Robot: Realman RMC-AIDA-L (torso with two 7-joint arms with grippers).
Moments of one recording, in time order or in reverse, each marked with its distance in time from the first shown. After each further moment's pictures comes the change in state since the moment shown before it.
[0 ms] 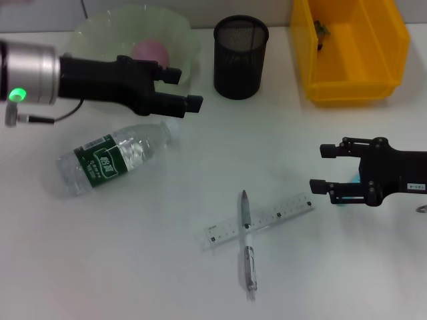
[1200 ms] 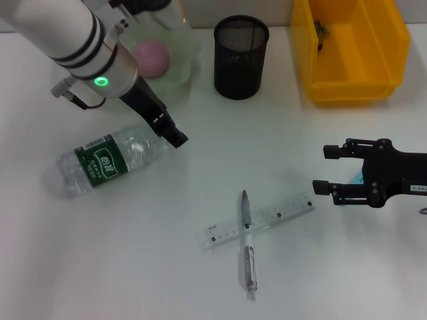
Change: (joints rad) left arm -0.266 -0.077 0.288 -0.043 0.641 -0.187 -0.440; right arm -0.009 0.000 0.002 -0.006 0.002 -0.001 0.000
